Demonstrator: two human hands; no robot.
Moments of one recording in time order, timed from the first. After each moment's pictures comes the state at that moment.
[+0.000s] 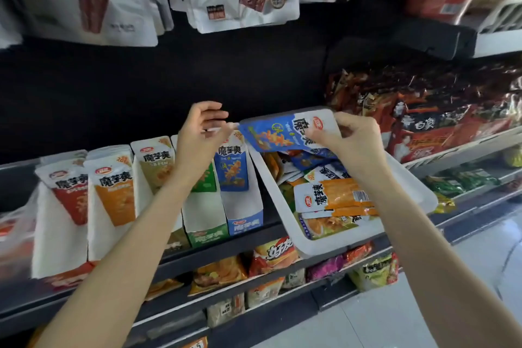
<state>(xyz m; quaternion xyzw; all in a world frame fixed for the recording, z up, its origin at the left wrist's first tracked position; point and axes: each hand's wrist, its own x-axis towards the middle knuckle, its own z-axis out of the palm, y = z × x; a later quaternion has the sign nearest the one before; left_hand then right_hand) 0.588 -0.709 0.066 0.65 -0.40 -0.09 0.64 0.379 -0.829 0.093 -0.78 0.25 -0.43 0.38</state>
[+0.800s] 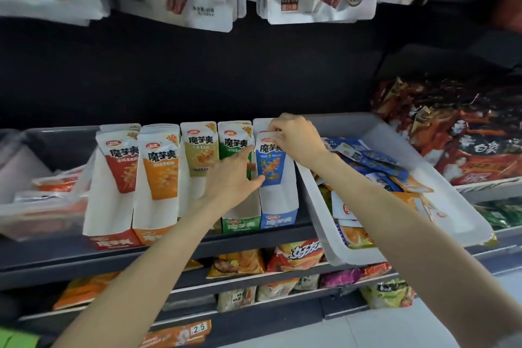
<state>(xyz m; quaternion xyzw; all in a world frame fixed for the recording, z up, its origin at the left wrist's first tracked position) 0.593 -0.671 0.007 0.88 -0.44 0.05 0.21 0.536 -0.836 0.041 -0.97 0.16 -0.18 0.08</state>
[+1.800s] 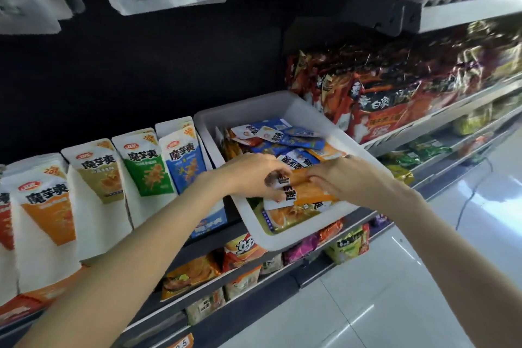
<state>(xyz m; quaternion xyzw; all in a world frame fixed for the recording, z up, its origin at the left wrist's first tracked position) 0.506 -0.794 0.034 0.64 -0.76 -0.15 0.03 0.300 -0.874 0.046 -0.97 0.21 0.05 -0.10</state>
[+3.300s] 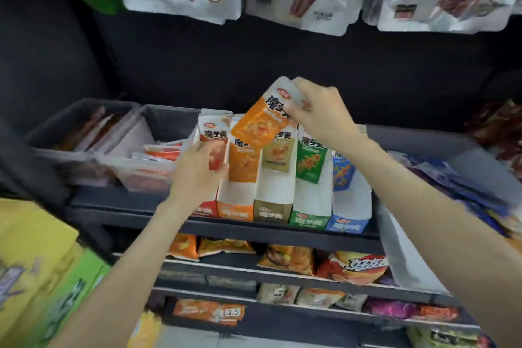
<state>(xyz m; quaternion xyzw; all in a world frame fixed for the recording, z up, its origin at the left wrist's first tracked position) 0.658 -0.505 0.005 0.91 -0.25 0.11 0.32 0.578 -0.721 0.110 -0.94 -0.01 -0.27 0.23</state>
